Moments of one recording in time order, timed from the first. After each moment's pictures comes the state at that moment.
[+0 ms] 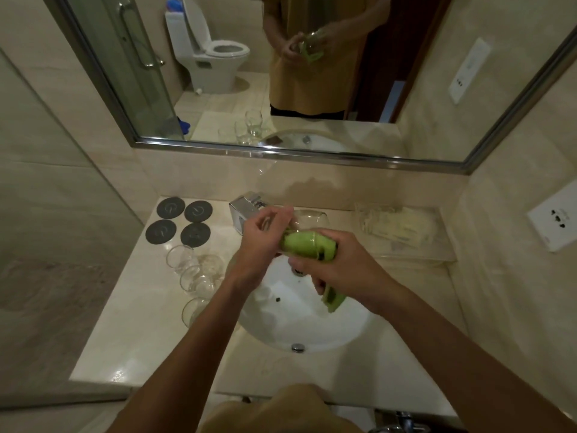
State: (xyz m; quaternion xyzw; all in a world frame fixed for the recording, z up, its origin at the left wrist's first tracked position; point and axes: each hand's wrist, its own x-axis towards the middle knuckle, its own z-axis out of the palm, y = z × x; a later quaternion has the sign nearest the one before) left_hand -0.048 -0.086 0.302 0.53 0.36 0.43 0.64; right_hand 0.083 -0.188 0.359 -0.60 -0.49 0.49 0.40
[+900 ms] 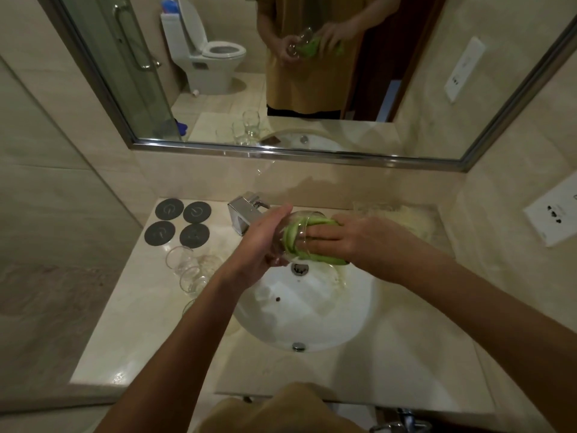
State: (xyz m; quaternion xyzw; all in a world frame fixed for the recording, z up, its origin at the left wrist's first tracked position) left_hand -0.051 -0.082 0.317 0.47 0.38 0.26 0.75; right_hand 0.141 -0.166 0.360 -0.41 -0.90 -0.11 0.05
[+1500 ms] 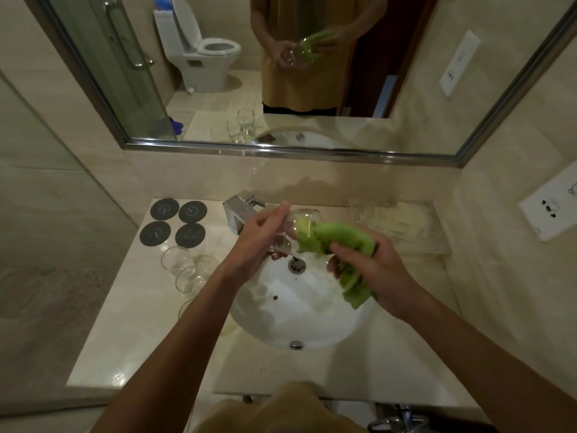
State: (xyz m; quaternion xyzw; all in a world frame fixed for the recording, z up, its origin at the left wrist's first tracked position) left_hand -0.045 -0.073 0.297 0.53 0.39 0.29 0.70; right_hand 0.122 -0.210 0.336 -0.57 -0.40 0.48 0.53
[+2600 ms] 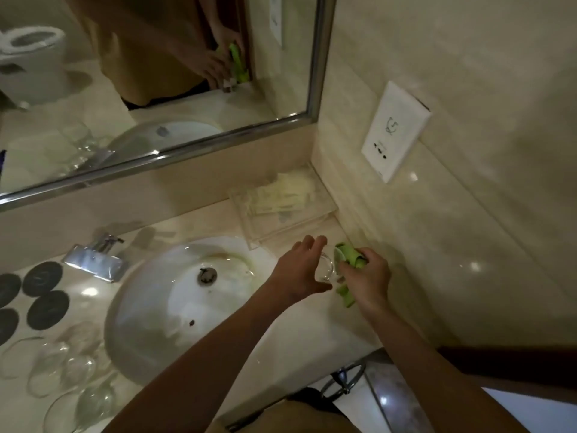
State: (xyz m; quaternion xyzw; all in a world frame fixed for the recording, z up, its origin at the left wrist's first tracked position) left_hand 0.210 -0.189 0.195 0.95 0.13 -0.03 0.28; right_hand 0.282 -0.319 0.218 -0.86 -0.01 0.18 0.48
